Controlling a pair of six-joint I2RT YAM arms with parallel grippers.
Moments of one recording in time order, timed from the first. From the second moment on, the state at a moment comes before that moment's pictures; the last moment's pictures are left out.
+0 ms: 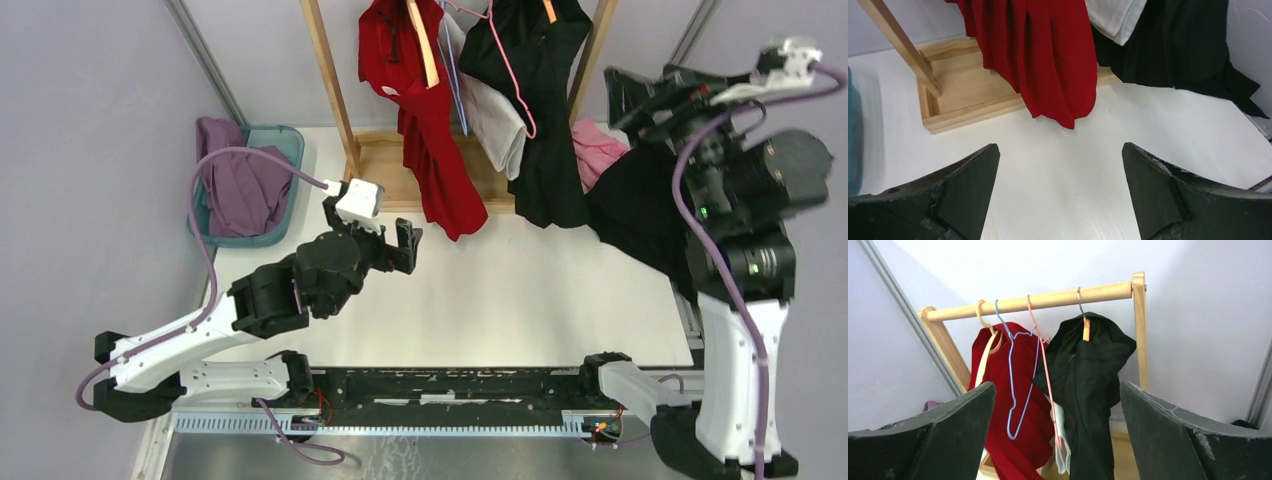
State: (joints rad) left arm -1.21 0.93 1.18 -0.51 -0.76 -0.31; right arm 0.10 1.10 1.77 -0.36 -0.10 0.29
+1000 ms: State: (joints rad) left arm -0.42 0.98 0.77 -0.05 -0.52 -0.24; right arm 0.10 0.81 1.01 -0.53 0.05 0.22
